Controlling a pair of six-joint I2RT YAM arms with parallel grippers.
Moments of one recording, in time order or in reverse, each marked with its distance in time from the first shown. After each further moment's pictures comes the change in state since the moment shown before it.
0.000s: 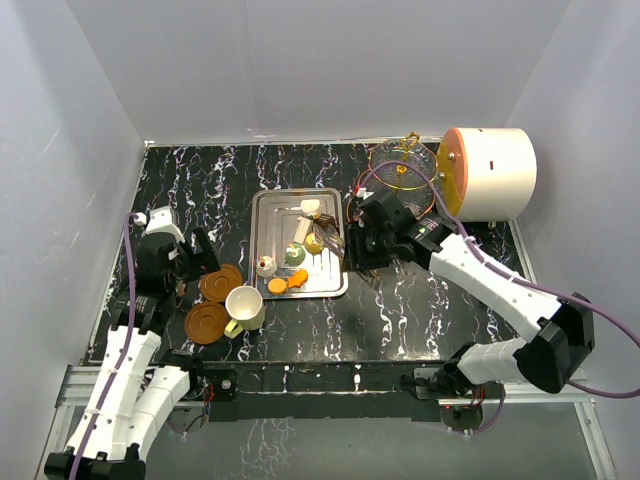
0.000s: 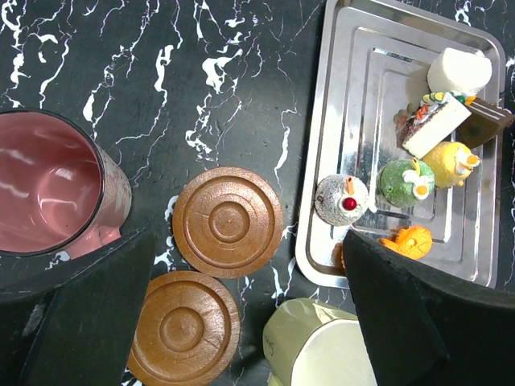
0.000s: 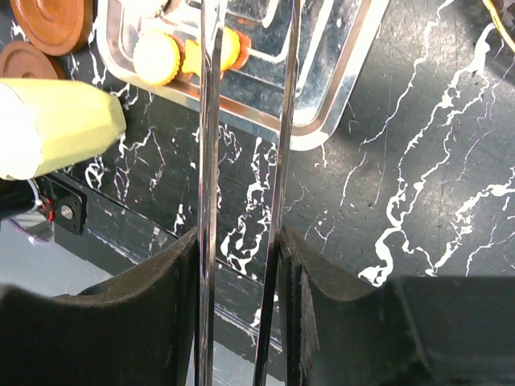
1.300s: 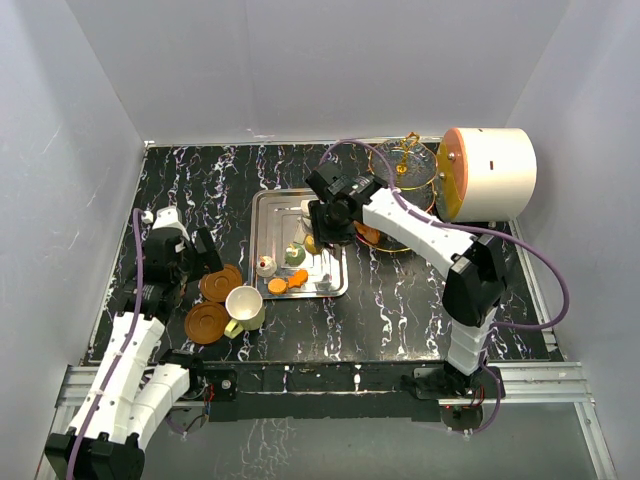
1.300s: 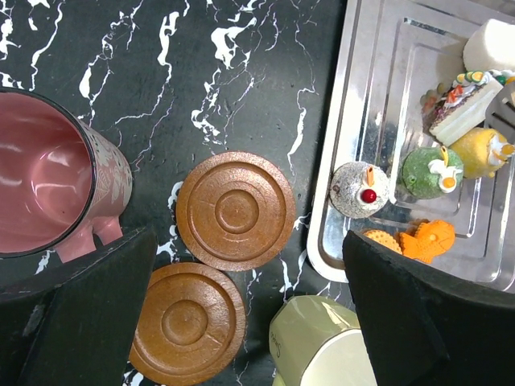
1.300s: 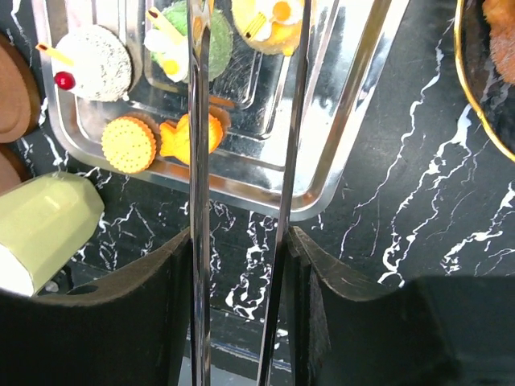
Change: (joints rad) left arm 0.000 0.079 -0.007 -0.003 -0.007 -0.012; right arm 0.035 0.521 0.523 -0.216 0.136 0.045
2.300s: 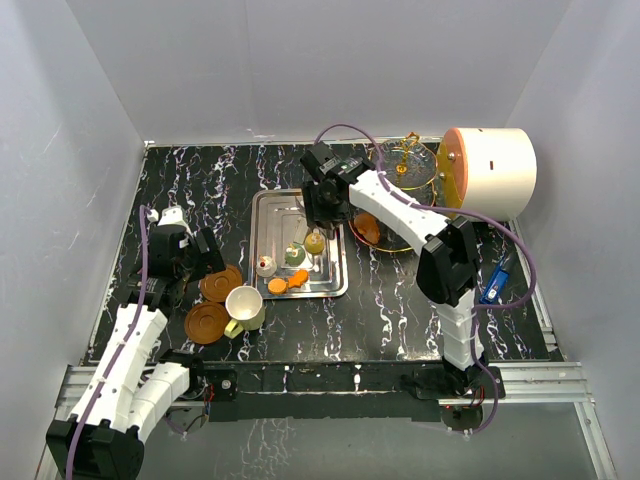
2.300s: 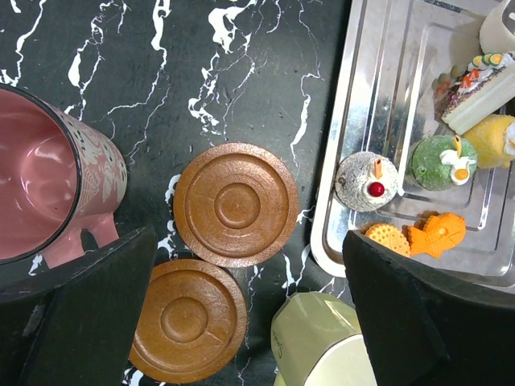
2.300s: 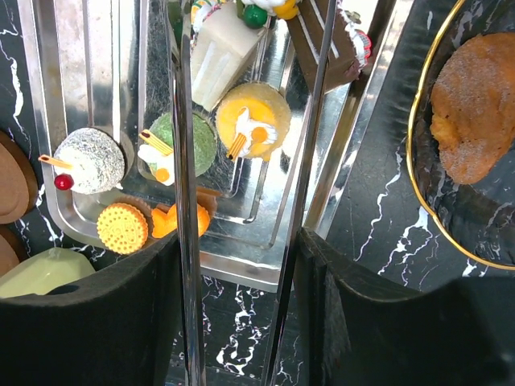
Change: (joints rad) left arm 0.000 0.060 0.000 0.001 0.012 0.003; right arm -0.065 0.229 0.268 -0.023 0.047 -0.076
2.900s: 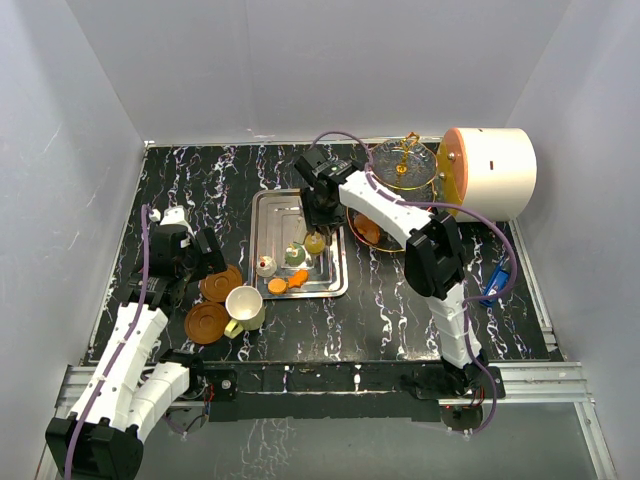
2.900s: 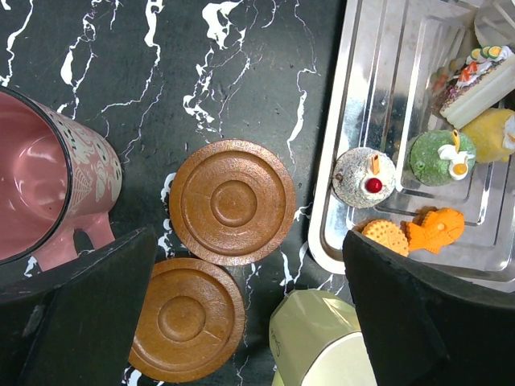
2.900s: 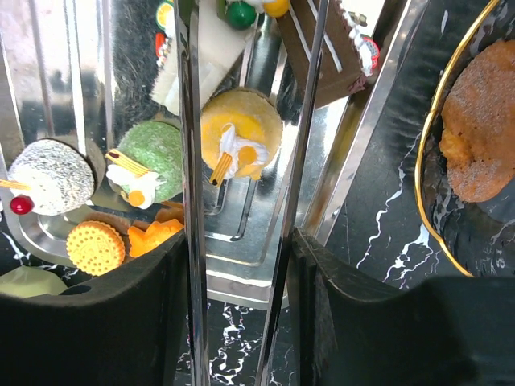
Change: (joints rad) left arm -0.011 0.010 0.000 -0.001 0.010 0.001; right arm 0.000 0.113 0.048 -0.030 0.001 -0.020
